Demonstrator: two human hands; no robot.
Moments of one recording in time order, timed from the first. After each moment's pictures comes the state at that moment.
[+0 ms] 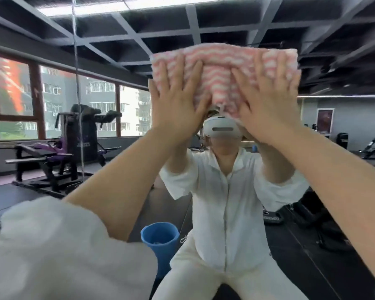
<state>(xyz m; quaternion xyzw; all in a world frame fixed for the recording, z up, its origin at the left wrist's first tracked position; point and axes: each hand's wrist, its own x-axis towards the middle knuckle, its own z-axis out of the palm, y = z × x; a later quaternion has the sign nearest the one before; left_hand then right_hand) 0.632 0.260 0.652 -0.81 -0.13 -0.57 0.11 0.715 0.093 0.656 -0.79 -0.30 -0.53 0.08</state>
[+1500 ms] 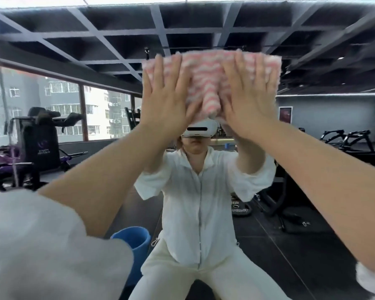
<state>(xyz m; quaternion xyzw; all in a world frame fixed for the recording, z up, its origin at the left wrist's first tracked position) 0.675 0.192 0.655 -0.81 -0.06 -0.57 0.17 0.747 0.026 0.657 -0.80 -0.26 -0.53 0.10</state>
